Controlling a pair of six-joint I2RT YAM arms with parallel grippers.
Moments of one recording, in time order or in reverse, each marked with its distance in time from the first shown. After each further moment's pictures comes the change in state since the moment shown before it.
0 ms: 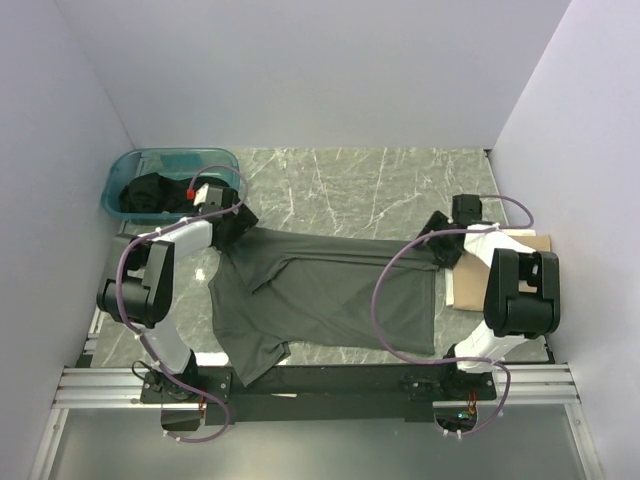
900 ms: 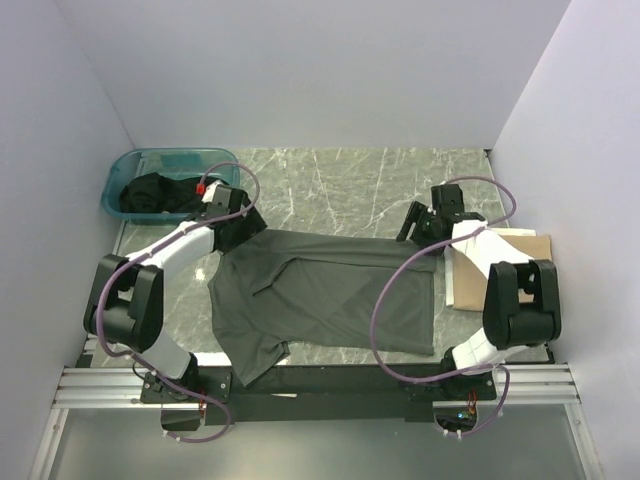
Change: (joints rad) left arm -0.098 -0.164 0.002 -0.161 -0.038 0.071; right arm 0.152 -0.093 0.063 -0.059 0.038 -0.078
